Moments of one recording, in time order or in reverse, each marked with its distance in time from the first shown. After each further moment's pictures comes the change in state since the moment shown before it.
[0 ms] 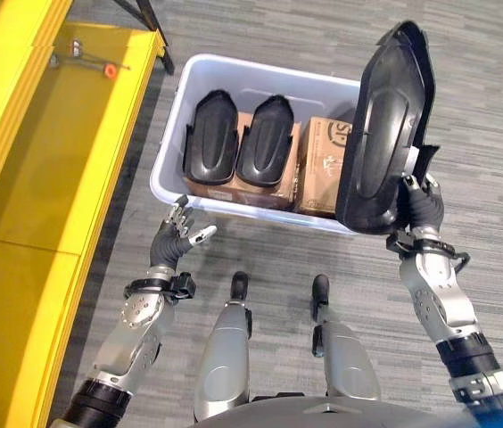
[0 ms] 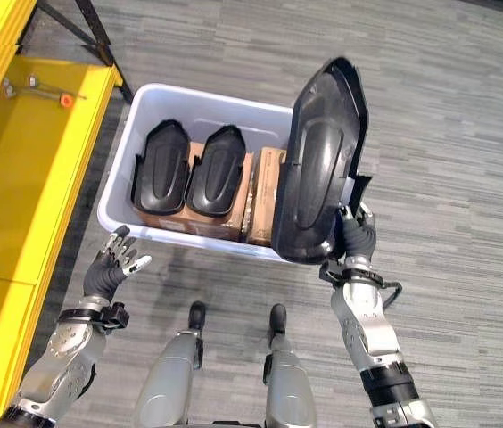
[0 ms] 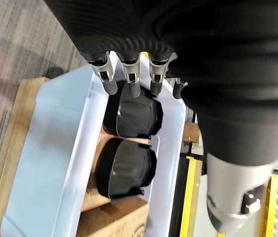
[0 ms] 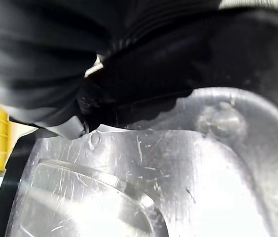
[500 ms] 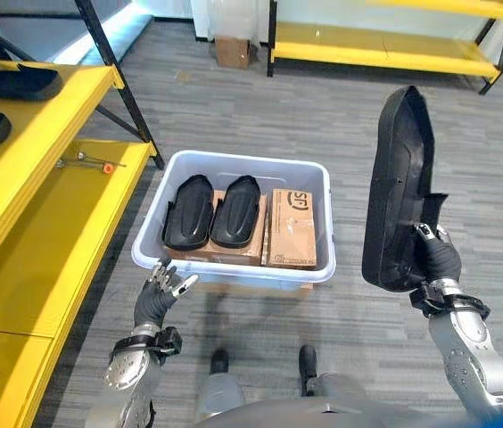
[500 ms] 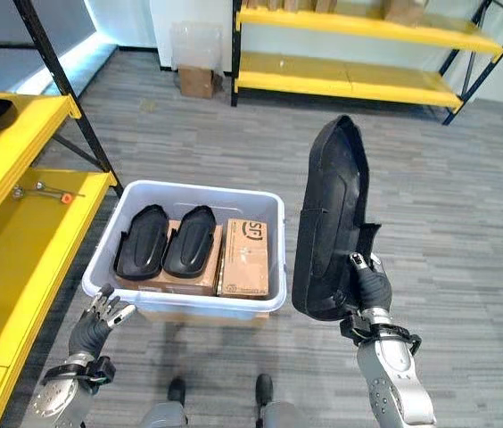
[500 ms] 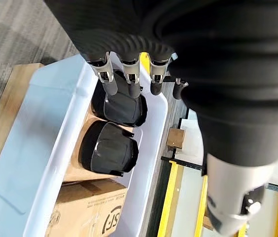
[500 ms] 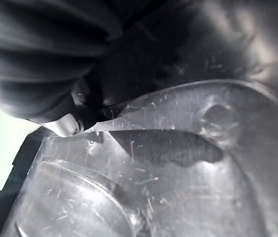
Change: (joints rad) left arm 0.282 -0.166 0.156 -0.002 0.048 0.067 -0.106; right arm 0.328 -0.087 -0.065 -0.185 0.183 0.024 0.264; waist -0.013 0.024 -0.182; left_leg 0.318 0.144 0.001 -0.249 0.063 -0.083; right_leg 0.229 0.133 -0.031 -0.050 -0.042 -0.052
